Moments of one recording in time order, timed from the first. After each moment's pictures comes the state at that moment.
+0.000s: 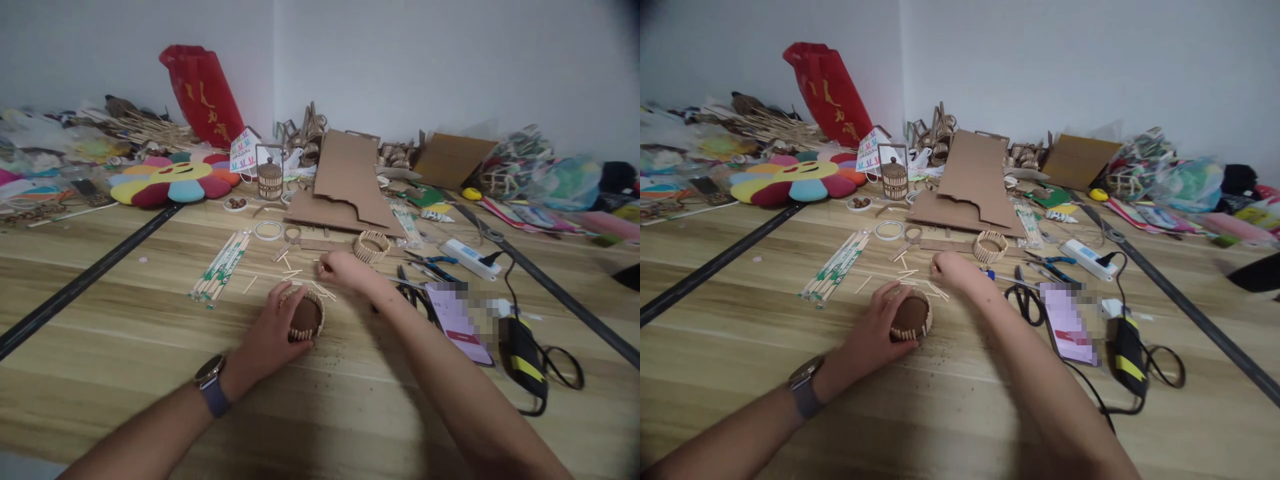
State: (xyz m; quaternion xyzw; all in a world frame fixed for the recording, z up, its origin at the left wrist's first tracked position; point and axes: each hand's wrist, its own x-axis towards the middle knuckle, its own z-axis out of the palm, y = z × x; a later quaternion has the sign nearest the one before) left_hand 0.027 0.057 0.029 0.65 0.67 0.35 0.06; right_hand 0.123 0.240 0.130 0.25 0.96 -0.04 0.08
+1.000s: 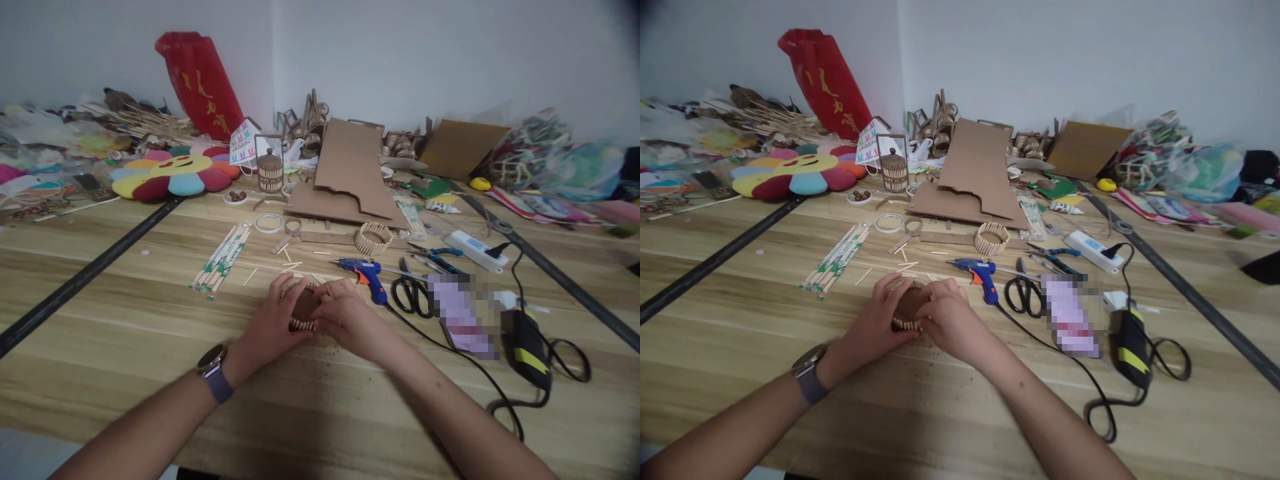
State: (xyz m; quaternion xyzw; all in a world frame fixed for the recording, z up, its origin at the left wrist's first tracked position) left_hand 0.025 0.061 0.025 0.65 0.66 0.35 0.06; right_hand 0.187 0.173 0.100 0.16 0.95 -0.25 -0.07
